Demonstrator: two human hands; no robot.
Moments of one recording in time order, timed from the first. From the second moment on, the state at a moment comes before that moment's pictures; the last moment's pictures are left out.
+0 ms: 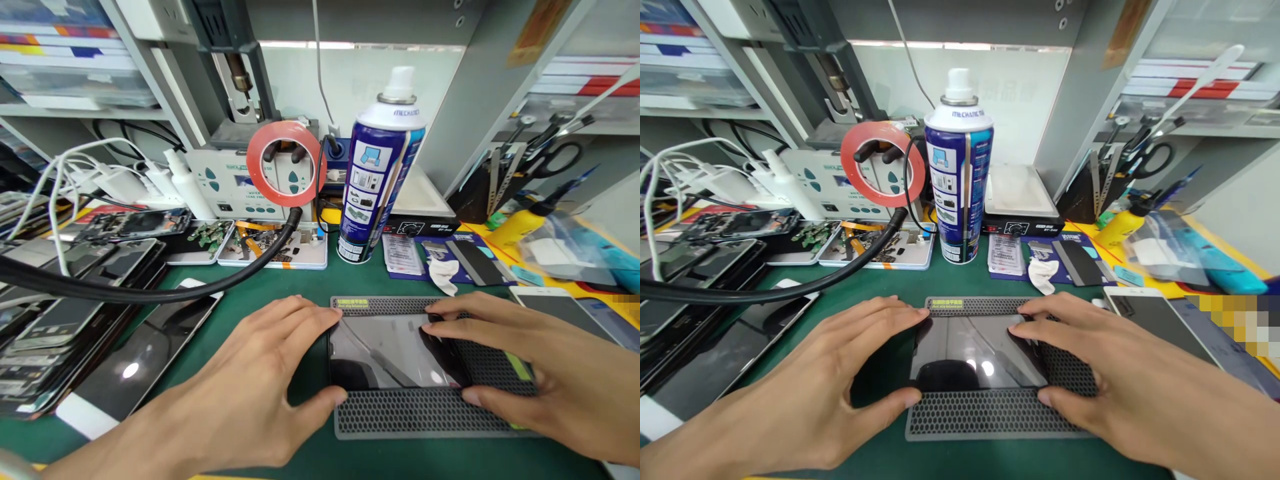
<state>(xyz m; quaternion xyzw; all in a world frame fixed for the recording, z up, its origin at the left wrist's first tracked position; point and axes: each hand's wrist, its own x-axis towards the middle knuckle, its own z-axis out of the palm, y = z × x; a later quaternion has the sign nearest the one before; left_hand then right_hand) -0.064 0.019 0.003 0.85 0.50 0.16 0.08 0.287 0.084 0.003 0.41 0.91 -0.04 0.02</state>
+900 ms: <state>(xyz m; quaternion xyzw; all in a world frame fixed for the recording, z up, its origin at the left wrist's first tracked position) -0.064 0.022 0.001 0.85 0.50 0.15 0.09 0.285 0.085 0.003 0.40 0.91 -0.07 -0.04</state>
